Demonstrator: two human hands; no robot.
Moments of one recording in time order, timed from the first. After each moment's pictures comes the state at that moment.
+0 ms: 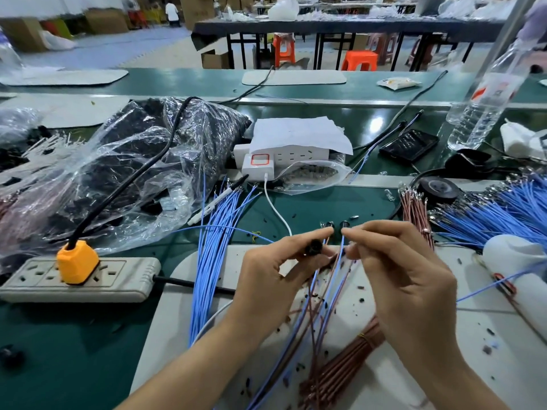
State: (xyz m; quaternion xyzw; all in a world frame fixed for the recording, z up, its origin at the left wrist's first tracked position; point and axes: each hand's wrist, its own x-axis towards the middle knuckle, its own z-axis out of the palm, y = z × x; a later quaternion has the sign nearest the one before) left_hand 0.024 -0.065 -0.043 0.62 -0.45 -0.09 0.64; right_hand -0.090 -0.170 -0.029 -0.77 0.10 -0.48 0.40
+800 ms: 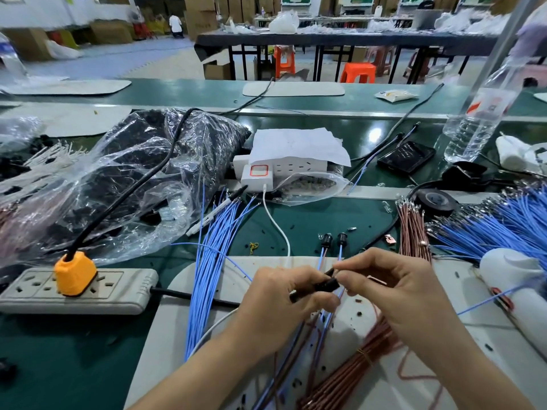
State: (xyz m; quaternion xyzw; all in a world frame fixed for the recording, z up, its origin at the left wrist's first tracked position) left_hand 0.023 -0.064 -0.041 0.70 -0.48 -0.14 0.52; right_hand -0.093 -0.188 -0.013 -0.75 0.18 -0.25 0.59
